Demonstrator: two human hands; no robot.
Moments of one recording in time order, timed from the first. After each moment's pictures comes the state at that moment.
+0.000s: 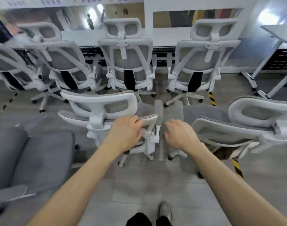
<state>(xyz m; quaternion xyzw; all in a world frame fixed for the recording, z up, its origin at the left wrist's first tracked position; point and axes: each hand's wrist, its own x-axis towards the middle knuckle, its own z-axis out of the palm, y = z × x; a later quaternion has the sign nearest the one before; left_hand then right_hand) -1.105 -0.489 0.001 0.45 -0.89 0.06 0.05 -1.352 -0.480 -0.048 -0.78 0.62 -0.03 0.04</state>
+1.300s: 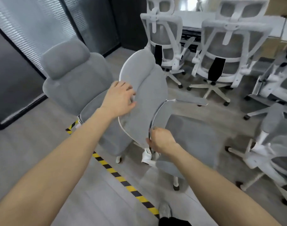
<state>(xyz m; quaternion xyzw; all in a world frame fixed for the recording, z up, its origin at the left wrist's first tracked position) -0.108 -0.421 0.024 0.70 -0.70 0.14 0.00 -0.324 -0.439 -0.112 -0.92 0.36 0.04 0.16</state>
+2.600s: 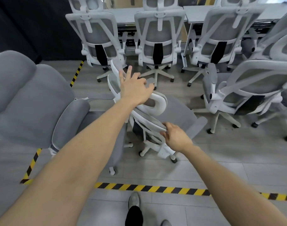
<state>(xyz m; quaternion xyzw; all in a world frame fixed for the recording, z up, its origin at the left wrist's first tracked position) -0.102 -0.429 0.006 0.63 -0.77 -0.03 0.05 -0.297 -0.295 -0.145 -0.71 0.65 -0.10 0.25</state>
